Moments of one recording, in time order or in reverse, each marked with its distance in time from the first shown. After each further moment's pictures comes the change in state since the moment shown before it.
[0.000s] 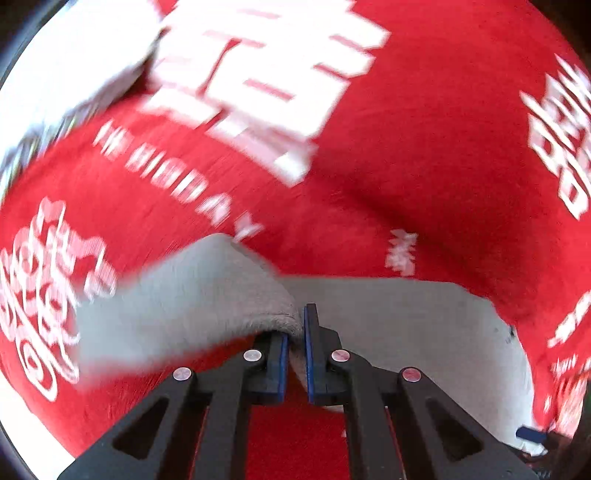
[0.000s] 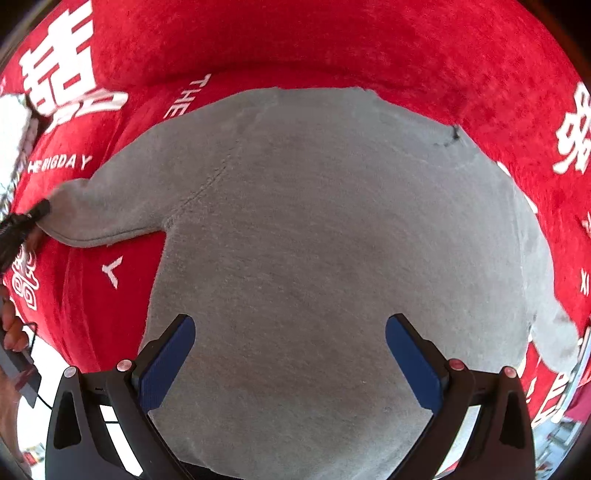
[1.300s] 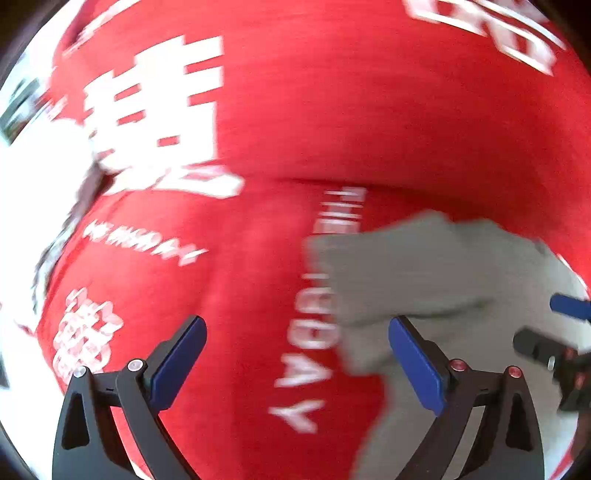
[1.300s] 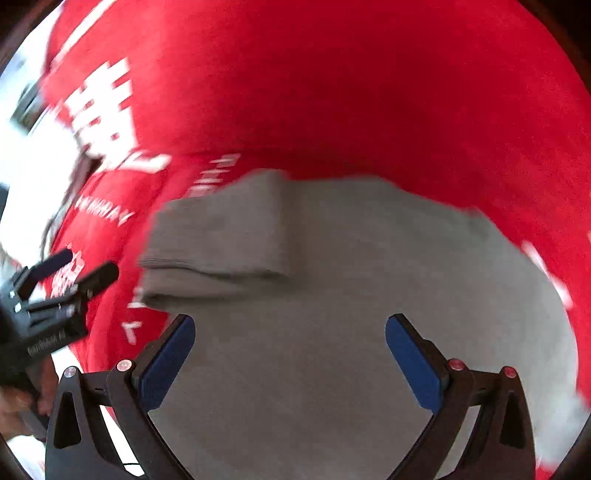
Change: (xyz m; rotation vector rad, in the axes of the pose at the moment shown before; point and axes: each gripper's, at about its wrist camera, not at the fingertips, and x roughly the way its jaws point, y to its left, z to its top) left arm -0.026 -0.099 -0.034 0.281 0.059 0.305; right arm -0.005 -0.029 0.056 -0.183 -0.224 0.238
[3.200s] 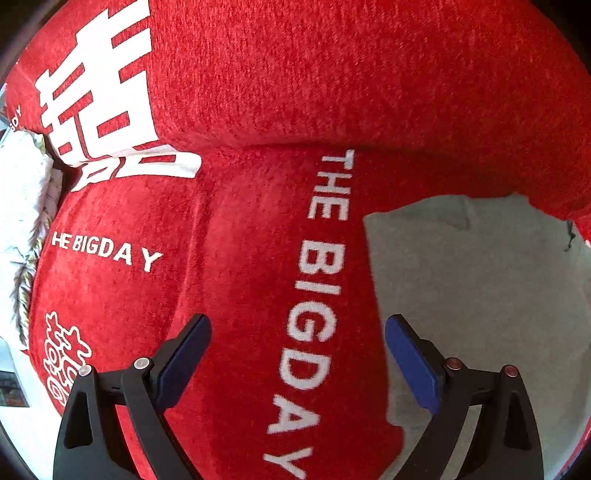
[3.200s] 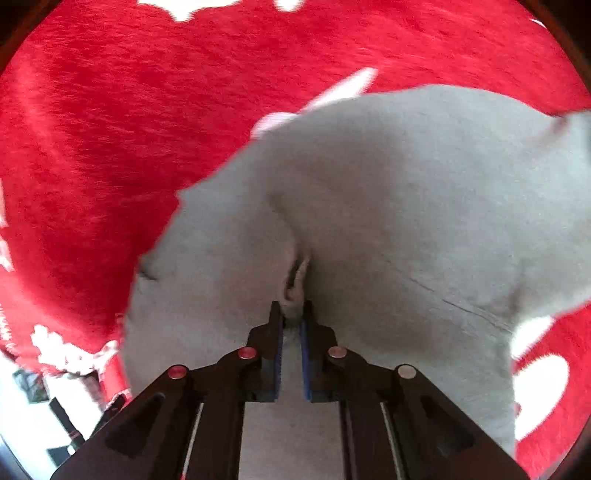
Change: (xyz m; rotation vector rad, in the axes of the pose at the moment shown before) left arm 0.079 -0.060 0.029 0.124 0.162 -0.028; right arm -0.046 -0.244 -0.138 1.032 -0.098 0.018
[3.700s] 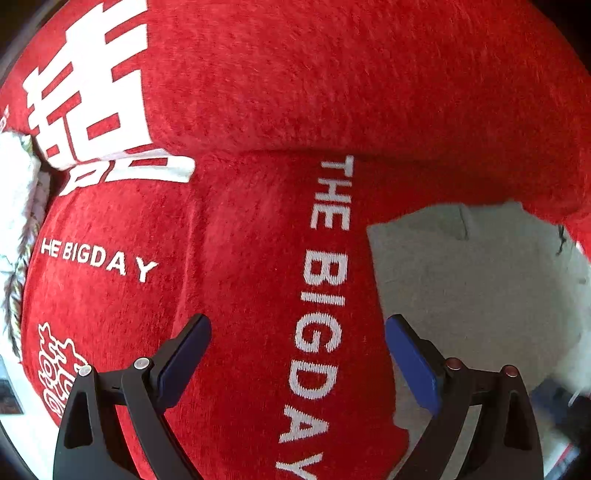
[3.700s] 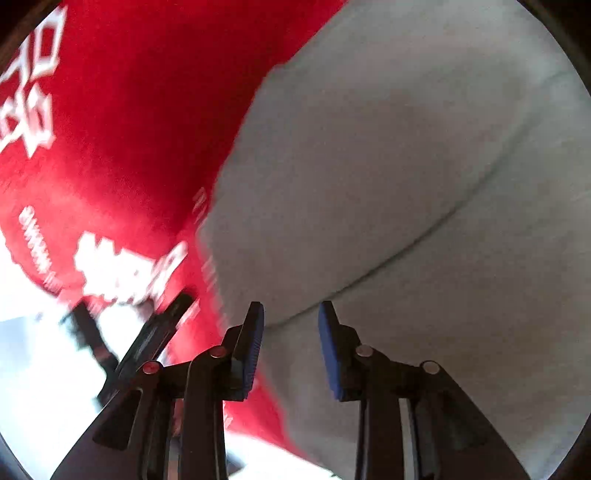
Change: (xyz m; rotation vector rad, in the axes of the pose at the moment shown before) left arm 0.007 0.010 0.006 0.028 0.022 -0.058; right arm 0.046 0.104 -0.117 -0.038 0.193 0.198
